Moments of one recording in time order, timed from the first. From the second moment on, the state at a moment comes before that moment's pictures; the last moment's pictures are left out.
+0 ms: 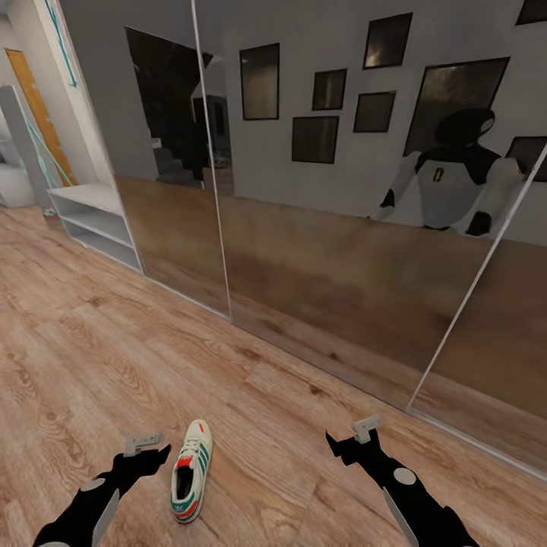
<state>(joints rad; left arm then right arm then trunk) -0.48 0.12 0.34 -0.49 -0.15 -0.01 -0.26 -0.43 -0.06 0.11 -0.65 0.04 -0.11 0.24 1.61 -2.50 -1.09</state>
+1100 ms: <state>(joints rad) -0.60 0.11 0.13 -0.57 -0.07 0.20 -0.27 -0.43 -0.06 0.11 -0.65 0.04 -0.11 0.24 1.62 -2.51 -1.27</state>
